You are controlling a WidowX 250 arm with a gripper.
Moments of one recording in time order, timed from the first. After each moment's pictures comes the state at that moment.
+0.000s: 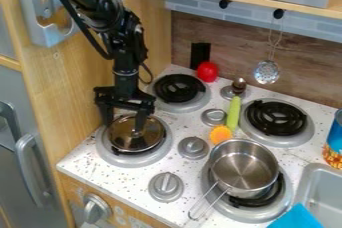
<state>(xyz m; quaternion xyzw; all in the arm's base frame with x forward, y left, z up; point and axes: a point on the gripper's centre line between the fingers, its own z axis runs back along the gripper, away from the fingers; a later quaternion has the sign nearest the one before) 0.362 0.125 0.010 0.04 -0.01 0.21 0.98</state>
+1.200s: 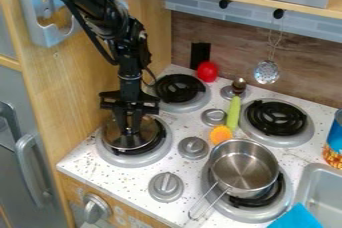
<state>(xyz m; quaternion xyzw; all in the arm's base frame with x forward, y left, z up) 0.380 0.109 -0.006 0.03 -0.01 0.23 0.97</state>
